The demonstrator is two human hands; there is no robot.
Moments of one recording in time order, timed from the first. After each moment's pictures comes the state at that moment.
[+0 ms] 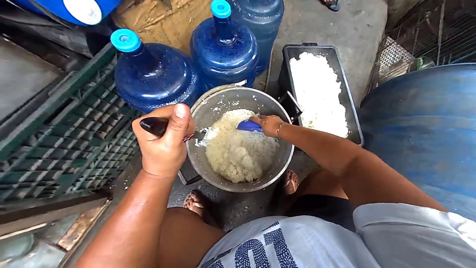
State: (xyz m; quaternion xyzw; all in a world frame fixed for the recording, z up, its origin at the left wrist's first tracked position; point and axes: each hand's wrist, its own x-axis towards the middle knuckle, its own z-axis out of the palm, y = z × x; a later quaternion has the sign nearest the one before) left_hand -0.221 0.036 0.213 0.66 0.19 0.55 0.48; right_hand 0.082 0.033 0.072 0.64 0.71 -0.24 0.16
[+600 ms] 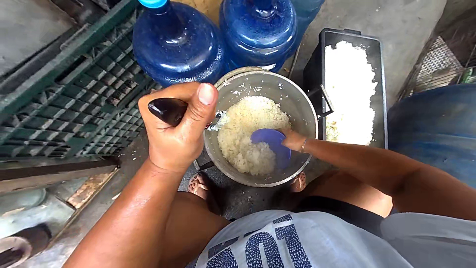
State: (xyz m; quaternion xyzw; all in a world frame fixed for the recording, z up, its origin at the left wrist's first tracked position) left_hand -0.236 0.039 0.218 0.65 0.19 0.56 0.48; right_hand 0.080 -0.026 0.019 0.69 0.52 -0.51 -0.01
